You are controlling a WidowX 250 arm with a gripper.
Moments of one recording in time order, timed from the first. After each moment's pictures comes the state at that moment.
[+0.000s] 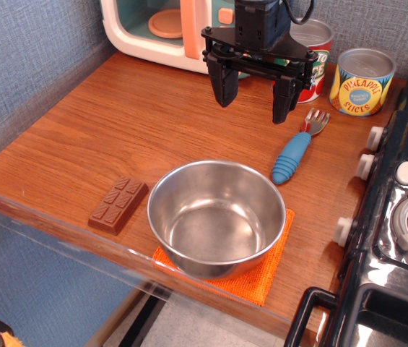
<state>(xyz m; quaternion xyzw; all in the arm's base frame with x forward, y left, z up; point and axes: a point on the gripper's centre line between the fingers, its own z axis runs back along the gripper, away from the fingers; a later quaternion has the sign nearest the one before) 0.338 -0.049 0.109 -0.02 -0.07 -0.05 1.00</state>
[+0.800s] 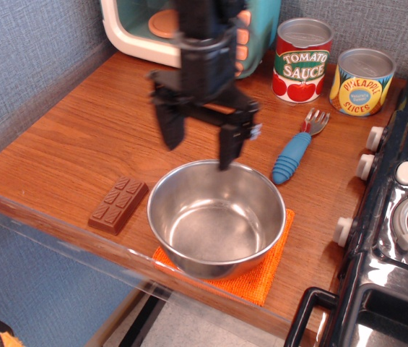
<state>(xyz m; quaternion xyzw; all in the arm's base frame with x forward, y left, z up) 0.273 -0.015 0.091 -0.01 -0.04 -0.04 1.00</state>
